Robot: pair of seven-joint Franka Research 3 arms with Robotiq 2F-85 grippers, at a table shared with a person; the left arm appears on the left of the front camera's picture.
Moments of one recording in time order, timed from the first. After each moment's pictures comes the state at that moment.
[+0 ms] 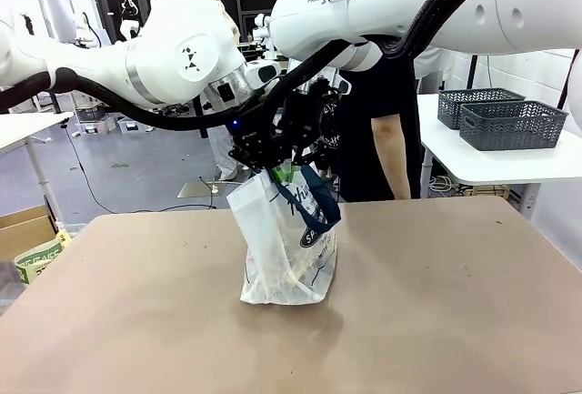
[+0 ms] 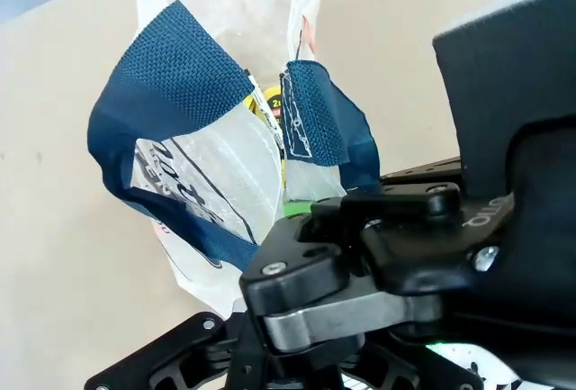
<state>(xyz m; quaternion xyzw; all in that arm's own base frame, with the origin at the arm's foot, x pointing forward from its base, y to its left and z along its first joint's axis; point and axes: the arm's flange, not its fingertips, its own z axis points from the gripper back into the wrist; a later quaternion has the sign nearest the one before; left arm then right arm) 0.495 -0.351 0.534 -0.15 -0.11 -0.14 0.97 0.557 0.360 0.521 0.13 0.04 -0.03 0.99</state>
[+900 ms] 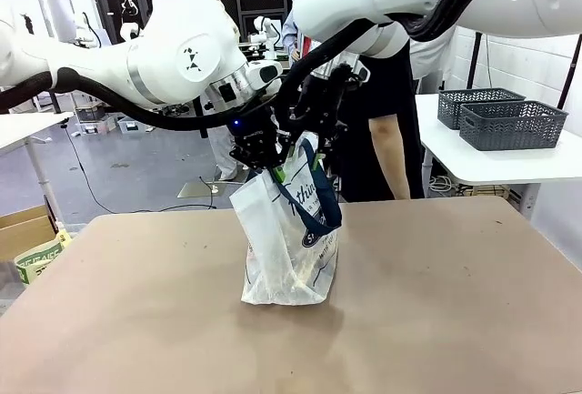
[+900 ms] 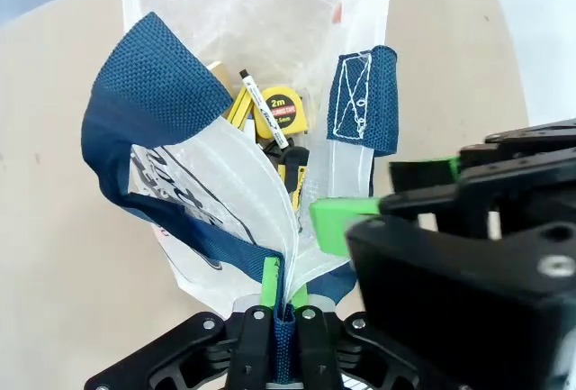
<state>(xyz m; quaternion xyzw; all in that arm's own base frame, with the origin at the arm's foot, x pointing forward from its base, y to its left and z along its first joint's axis) 0.496 -0.352 0.534 -0.15 -0.11 -0.14 0.97 0.554 0.319 0.548 0.17 0.02 -0.02 0.99</state>
